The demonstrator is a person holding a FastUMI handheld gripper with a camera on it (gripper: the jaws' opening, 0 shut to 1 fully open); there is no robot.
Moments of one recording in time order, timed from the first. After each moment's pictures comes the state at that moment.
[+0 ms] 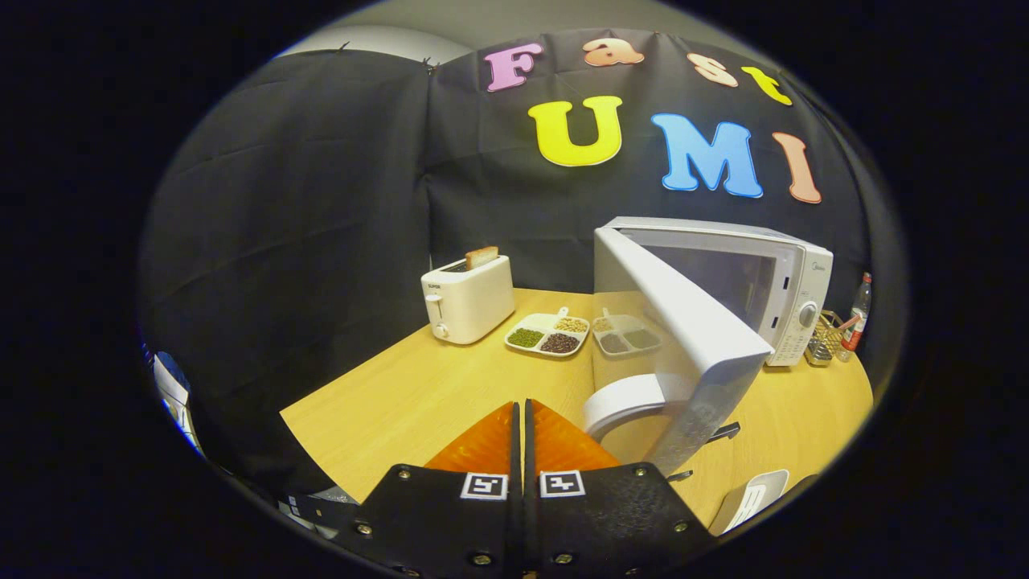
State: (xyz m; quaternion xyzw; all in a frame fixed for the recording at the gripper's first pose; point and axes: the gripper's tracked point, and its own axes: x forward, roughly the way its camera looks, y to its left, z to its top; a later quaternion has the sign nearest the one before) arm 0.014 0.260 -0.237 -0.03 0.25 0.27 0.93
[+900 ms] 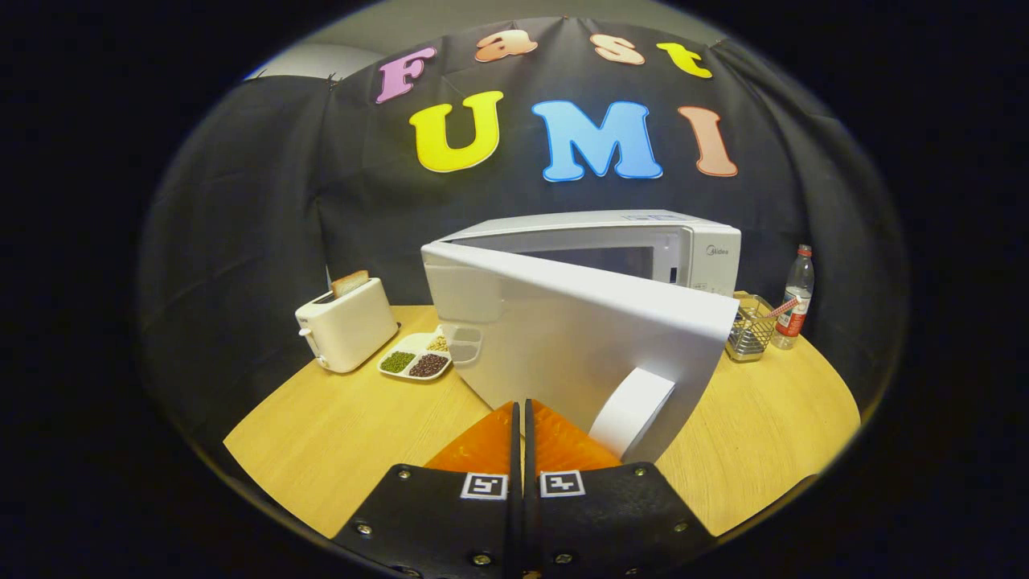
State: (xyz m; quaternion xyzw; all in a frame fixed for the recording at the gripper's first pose) arm 0.124 0.122 -0.243 0.01 0.26 0.13 0.96
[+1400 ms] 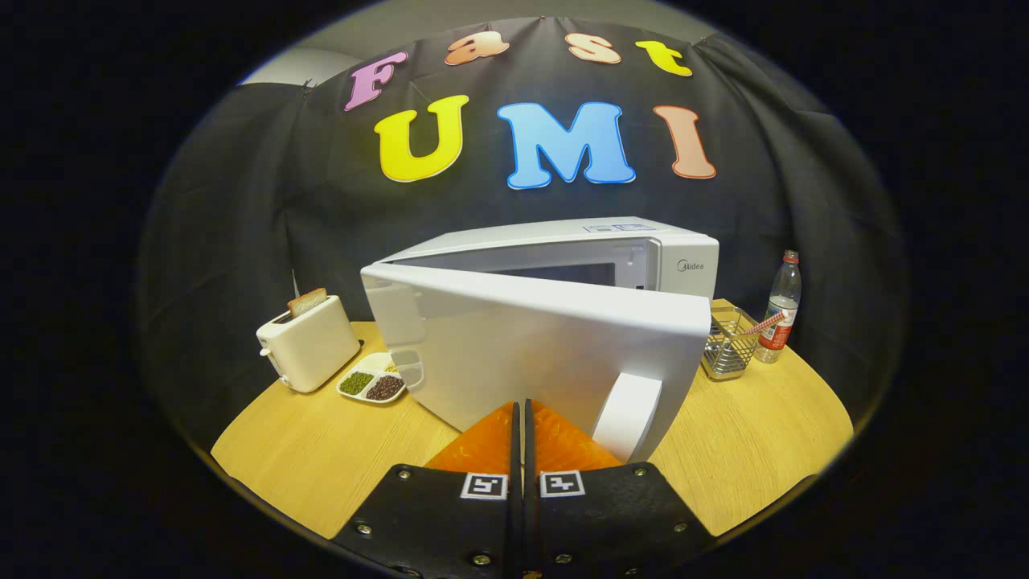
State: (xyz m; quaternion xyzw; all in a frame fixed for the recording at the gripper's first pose) arm 0.180 0.084 -0.241 0.02 0.24 0.09 0.97
